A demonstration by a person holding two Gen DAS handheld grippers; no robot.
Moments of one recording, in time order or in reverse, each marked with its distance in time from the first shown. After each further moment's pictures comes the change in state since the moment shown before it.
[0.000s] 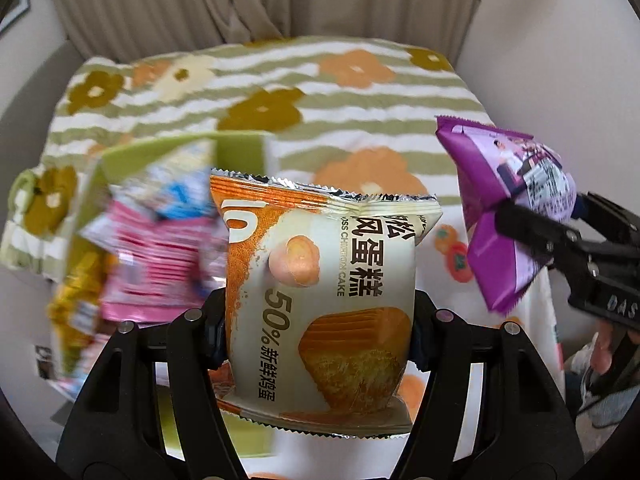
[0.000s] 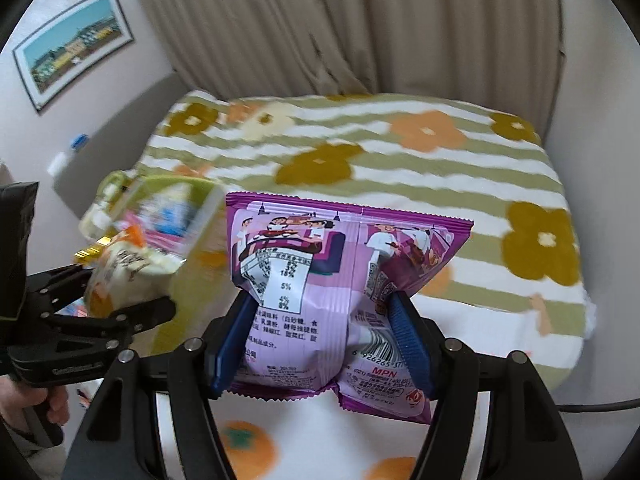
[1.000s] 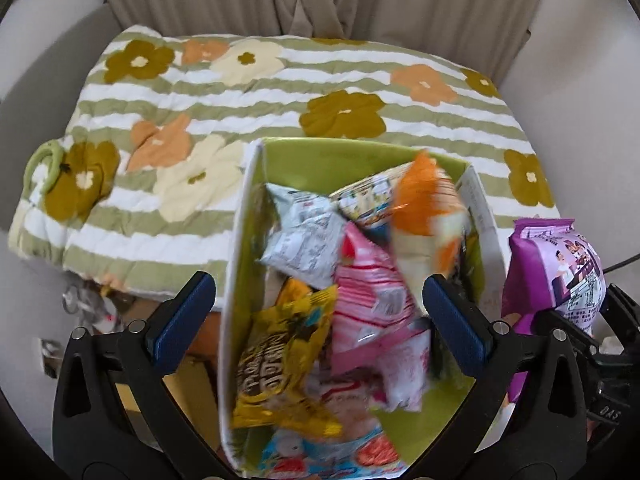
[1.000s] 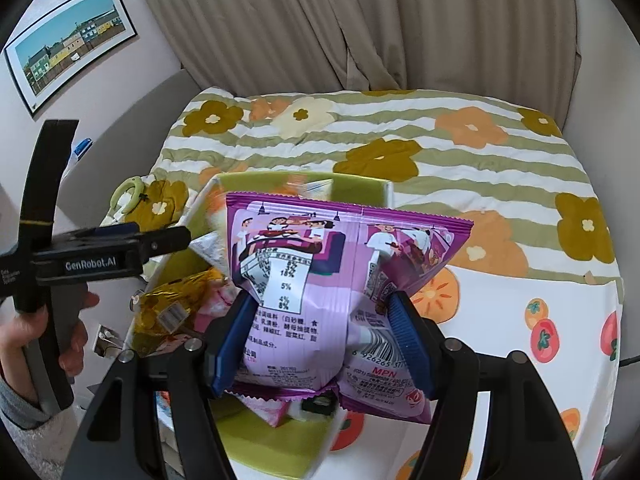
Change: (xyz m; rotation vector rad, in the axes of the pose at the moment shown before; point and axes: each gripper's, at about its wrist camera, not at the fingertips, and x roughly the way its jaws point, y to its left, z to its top) left arm 0.009 0.229 0.015 -0.091 0.021 -0.005; right arm 0.067 0.186 0.007 0.071 0.025 -0.037
